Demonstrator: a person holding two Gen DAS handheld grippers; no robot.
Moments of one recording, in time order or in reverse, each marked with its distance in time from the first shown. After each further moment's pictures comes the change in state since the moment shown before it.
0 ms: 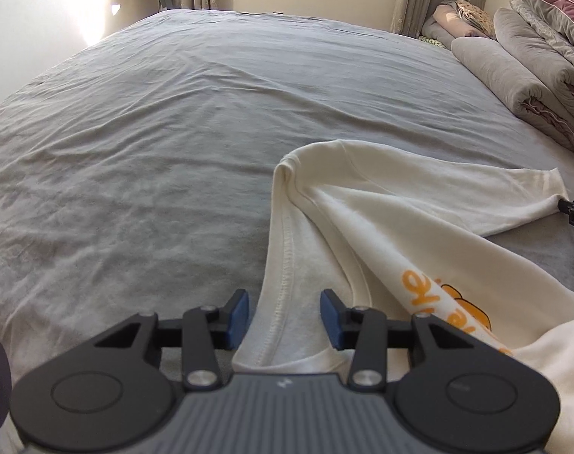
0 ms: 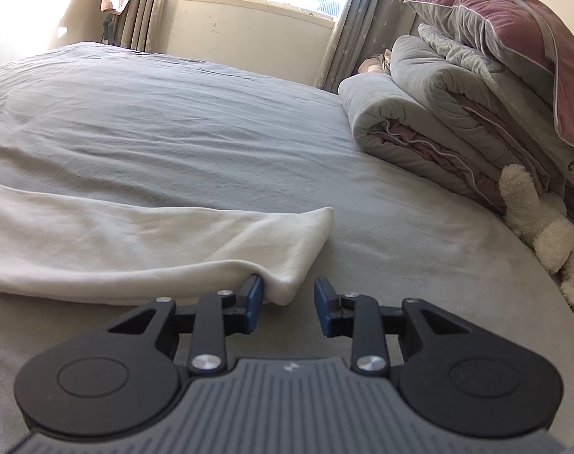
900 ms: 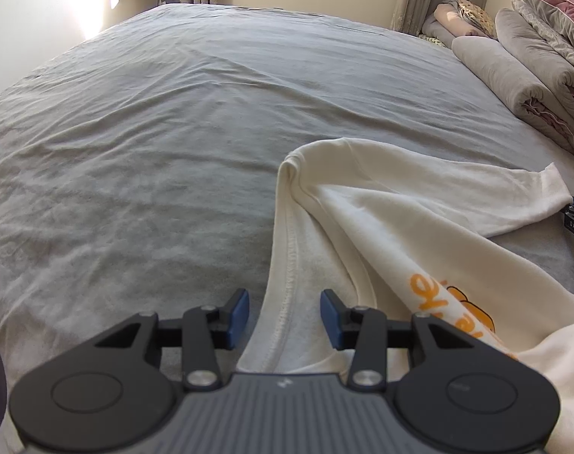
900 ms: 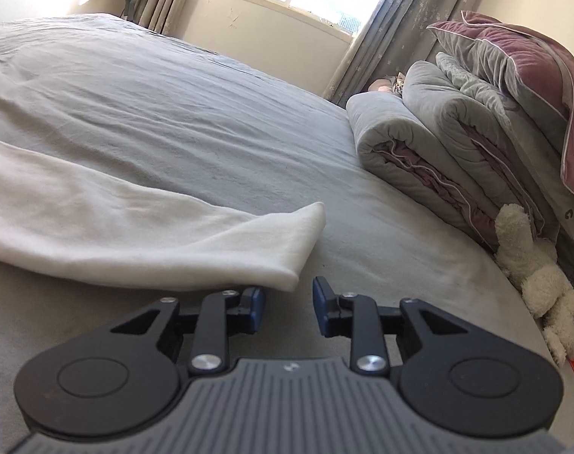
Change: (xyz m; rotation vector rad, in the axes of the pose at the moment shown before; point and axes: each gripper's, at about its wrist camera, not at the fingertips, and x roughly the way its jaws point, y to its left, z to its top) left arm 0.005 0.004 0.002 -0.007 0.011 -0.017; right arm 0.011 0.004 -0.002 -0.137 -0.026 -0.040
